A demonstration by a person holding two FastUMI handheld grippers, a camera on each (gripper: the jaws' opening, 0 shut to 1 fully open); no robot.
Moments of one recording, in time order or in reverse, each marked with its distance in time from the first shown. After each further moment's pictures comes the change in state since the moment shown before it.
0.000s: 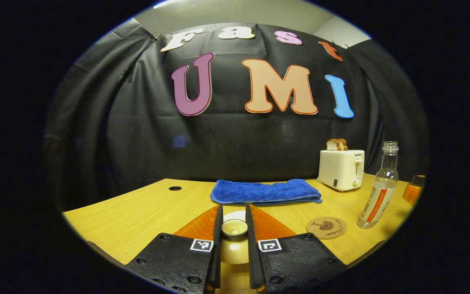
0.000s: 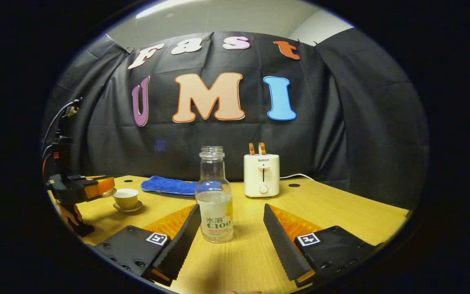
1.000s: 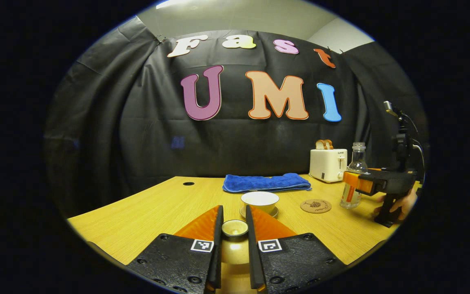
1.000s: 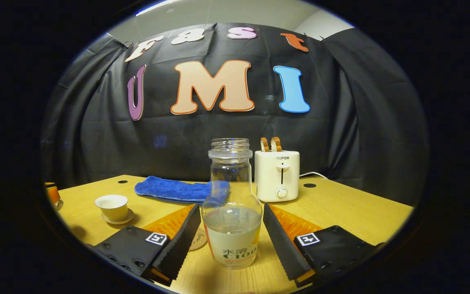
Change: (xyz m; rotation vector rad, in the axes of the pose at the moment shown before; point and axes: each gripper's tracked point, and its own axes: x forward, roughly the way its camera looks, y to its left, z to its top) left arm -0.092 0.032 0.001 0.005 -0.004 -0.071; right arm 0.081 0.035 -0.006 0.000 0.021 0.005
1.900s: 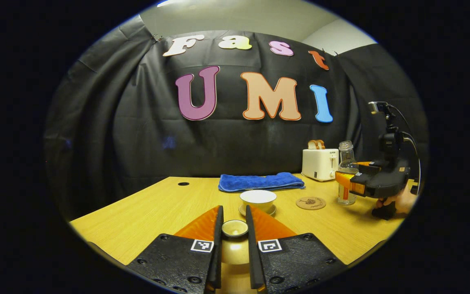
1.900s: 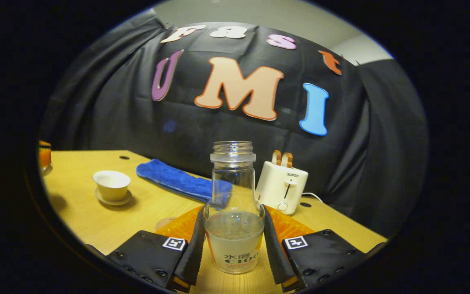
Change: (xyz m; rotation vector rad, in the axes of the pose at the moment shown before) left arm -0.007 0.015 -0.001 -0.002 0.001 -0.045; right arm -0.008 0.034 0.006 -0.340 -0.008 0.047
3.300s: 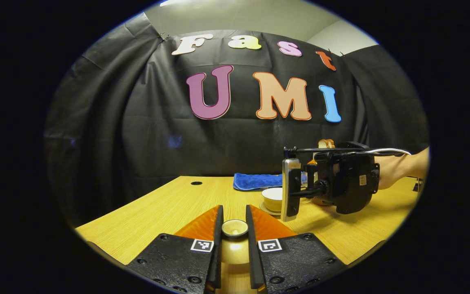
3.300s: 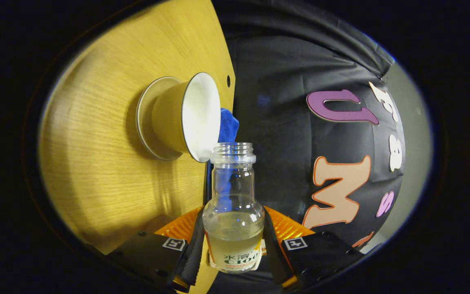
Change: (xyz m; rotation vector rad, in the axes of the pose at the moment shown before) left arm -0.005 0.042 0.000 0.001 0.003 0.032; right arm 0.056 0.144 0.018 -1.338 -0.092 0.205
